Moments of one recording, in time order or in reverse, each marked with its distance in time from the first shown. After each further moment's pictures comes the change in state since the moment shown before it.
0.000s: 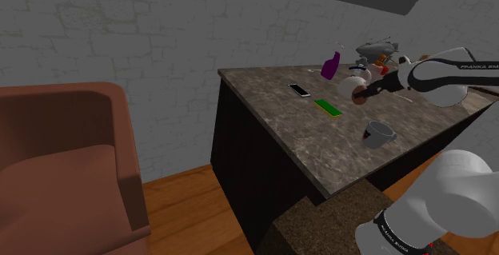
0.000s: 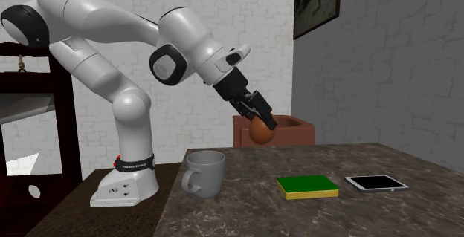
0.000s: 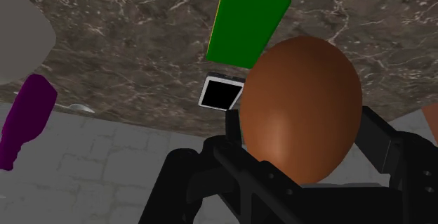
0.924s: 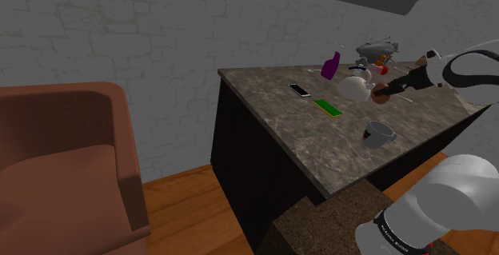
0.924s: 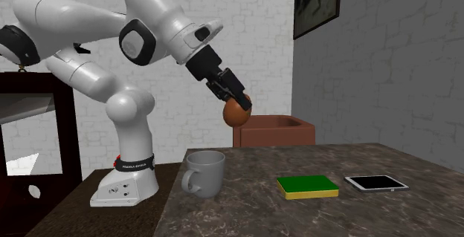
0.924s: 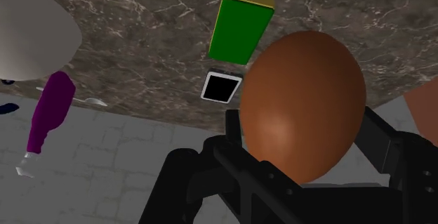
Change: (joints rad) arm -0.206 -0.224 0.125 -0.012 -0.036 -0.259 -0.002
